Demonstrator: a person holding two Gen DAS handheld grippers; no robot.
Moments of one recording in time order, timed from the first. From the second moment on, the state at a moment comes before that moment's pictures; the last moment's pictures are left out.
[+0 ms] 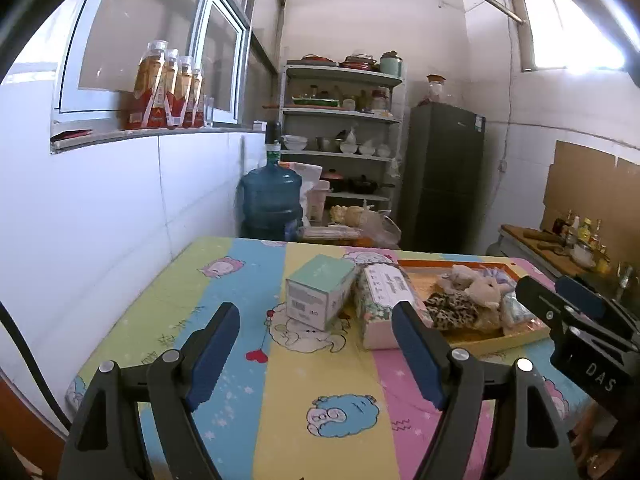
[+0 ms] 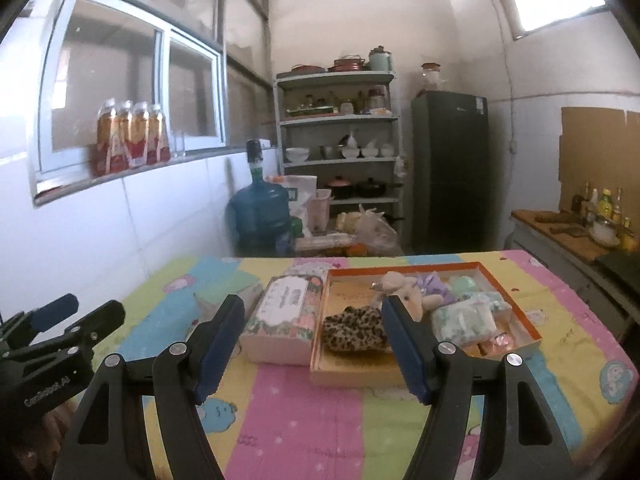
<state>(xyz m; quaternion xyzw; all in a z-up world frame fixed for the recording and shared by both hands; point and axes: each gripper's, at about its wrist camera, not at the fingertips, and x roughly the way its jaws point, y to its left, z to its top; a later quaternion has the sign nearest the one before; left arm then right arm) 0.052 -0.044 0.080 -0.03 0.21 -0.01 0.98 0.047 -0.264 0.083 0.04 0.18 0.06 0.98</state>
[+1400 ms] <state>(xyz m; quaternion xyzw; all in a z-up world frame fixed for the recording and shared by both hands) -0.003 -0.045 0.083 -0.01 0.17 0.01 0.98 -0.024 -0.241 0.081 0.02 0.14 0.03 0.99</state>
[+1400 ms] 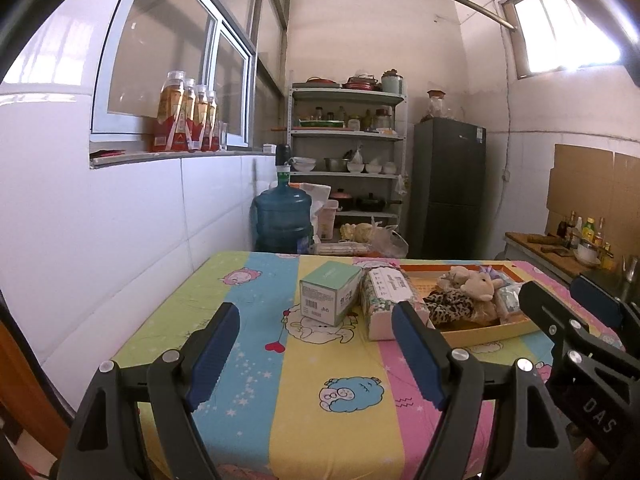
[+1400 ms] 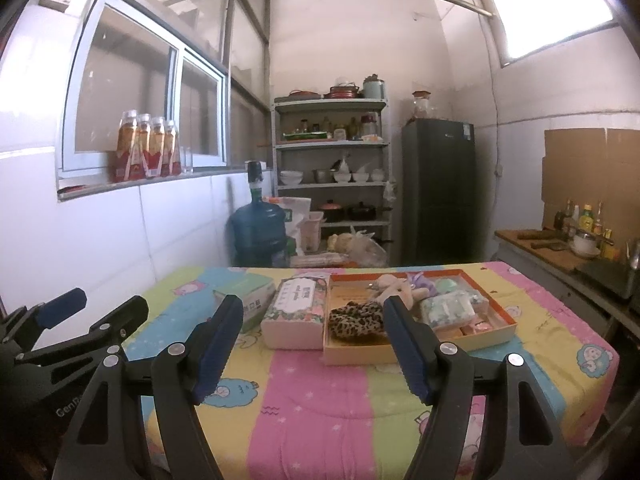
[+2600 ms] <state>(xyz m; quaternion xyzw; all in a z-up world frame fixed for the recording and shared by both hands) -0.008 -0.046 0.083 -0.01 0.17 0.00 0.98 -0.032 -0.235 0.085 0.02 0.13 0.04 0.99</state>
